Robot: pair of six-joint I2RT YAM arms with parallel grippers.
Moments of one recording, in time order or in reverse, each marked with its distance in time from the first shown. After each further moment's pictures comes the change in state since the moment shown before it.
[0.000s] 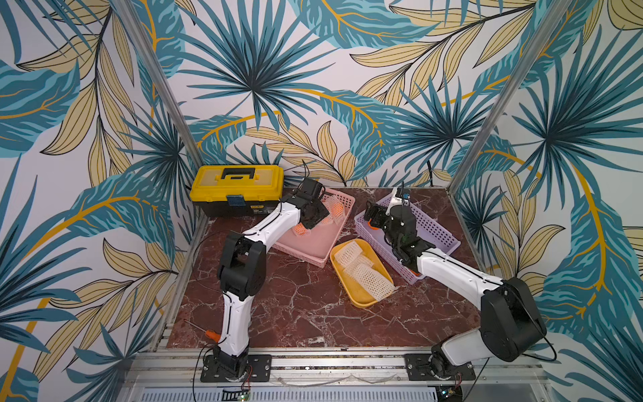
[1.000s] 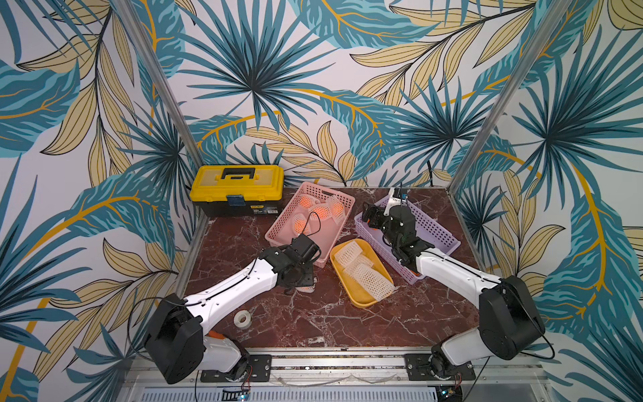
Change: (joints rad) left arm -0.282 -0.642 -0.754 -0.210 -0.176 0.317; right arm 0.000 0.021 0.001 0.017 -0.084 0.008
